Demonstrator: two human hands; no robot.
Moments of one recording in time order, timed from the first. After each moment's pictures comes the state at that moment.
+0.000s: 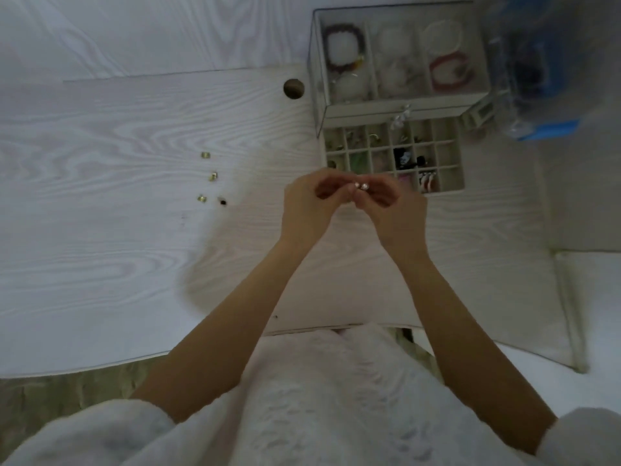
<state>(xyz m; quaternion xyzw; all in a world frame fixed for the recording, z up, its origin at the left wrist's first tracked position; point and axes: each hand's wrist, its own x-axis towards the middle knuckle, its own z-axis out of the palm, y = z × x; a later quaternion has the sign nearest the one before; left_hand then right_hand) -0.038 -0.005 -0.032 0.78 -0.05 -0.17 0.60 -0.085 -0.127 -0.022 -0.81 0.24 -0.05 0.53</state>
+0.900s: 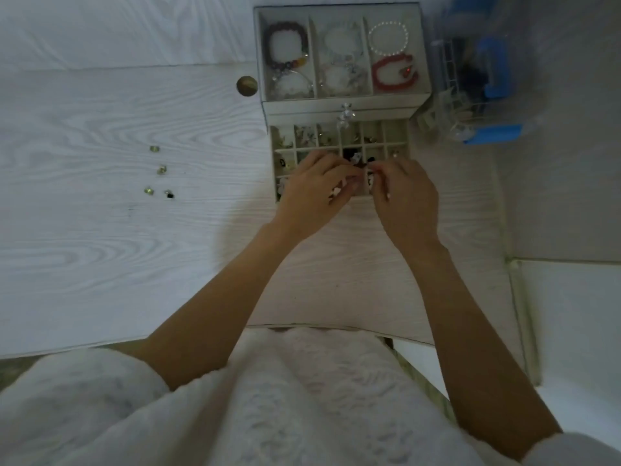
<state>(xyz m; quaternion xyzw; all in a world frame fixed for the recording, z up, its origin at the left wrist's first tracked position) -0.041 -0.096 -0.052 0.87 -0.35 0.06 0.35 -0.098 -0.242 -0.026 -0.97 0.09 -0.12 0.21</state>
